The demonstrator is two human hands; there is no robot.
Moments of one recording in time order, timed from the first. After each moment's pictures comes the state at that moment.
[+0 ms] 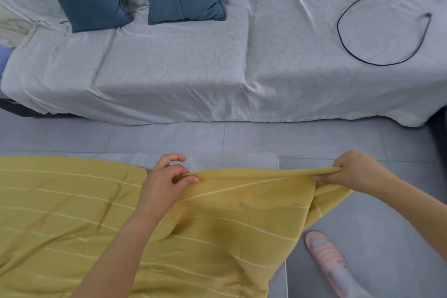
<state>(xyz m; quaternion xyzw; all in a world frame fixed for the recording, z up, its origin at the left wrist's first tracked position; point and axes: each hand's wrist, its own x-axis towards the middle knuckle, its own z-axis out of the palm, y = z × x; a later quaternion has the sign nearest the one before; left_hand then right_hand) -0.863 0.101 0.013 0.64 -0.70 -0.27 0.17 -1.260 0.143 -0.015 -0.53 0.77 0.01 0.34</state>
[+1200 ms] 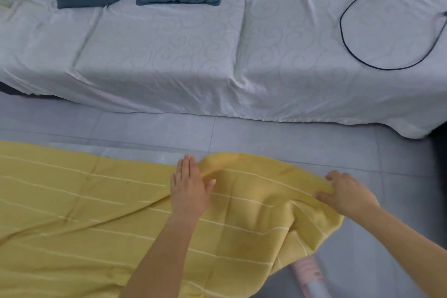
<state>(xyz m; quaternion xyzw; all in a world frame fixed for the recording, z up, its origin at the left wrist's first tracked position) -0.984 0.101 -0.102 0.72 -0.68 -0.12 -0.06 -1.323 0.142 -0.114 -0.52 0.78 0.09 0.34</state>
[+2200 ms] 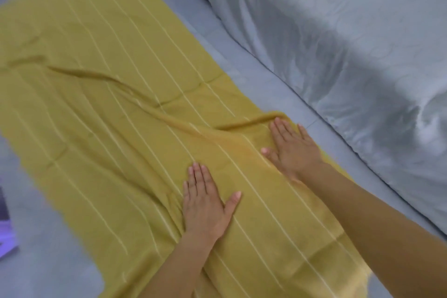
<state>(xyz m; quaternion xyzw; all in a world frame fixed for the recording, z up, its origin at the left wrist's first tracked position) -0.862 0.221 -0.165 0.91 -0.36 -0.21 -0.01 -0.960 0.003 -0.161 -0.93 0.31 0.18 0.11</state>
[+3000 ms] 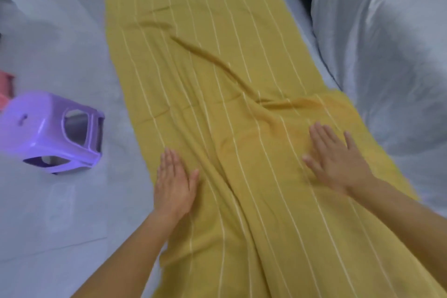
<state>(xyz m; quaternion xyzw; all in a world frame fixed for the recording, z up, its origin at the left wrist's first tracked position) -0.723 0.366 -0.146 0.97 -0.17 -0.15 0.08 -0.853 0.037 -0.117 -0.97 0.17 0.16 0.05</state>
